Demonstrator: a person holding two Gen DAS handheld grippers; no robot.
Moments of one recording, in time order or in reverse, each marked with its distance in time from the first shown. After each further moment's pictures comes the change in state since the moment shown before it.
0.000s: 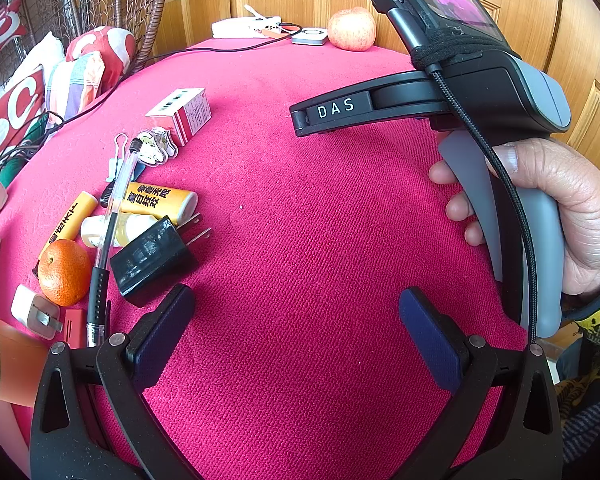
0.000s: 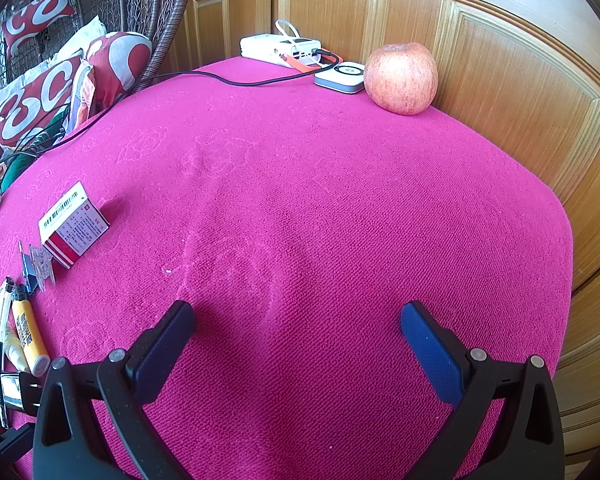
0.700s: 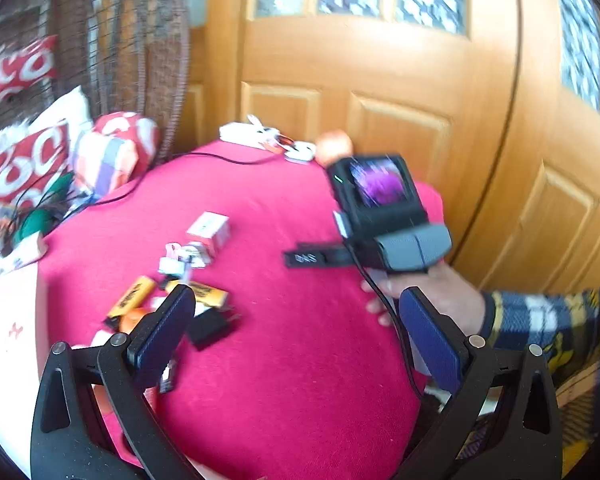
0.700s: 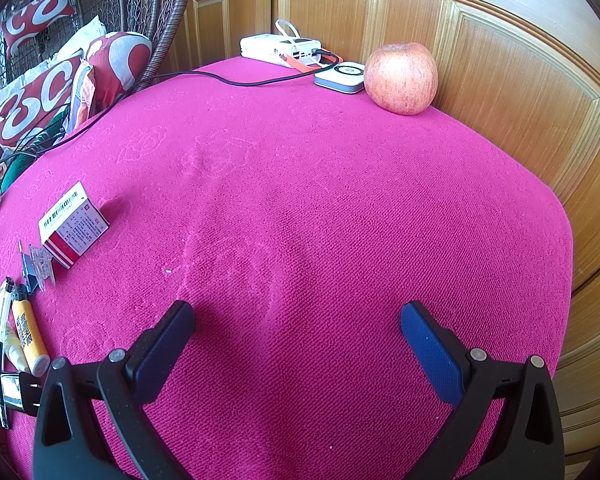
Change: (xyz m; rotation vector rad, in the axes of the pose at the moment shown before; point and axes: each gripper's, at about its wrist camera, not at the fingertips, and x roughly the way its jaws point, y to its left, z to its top) left arm -0.135 0.020 0.008 -0.094 -0.325 -0.068; right arm 0.000 0.000 0.000 0.000 -0.001 0.000
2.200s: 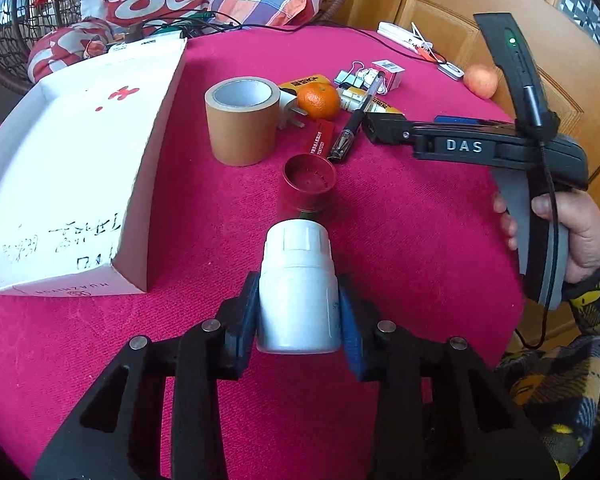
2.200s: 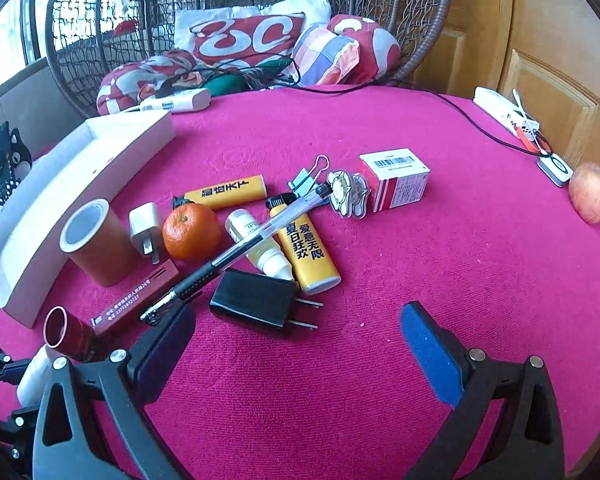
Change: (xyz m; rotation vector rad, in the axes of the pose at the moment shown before) left arm -0.033 0.067 -0.140 -0.340 0.315 0.296; right arm -0.055 0.126 -0.049 -0.479 -0.006 0.440
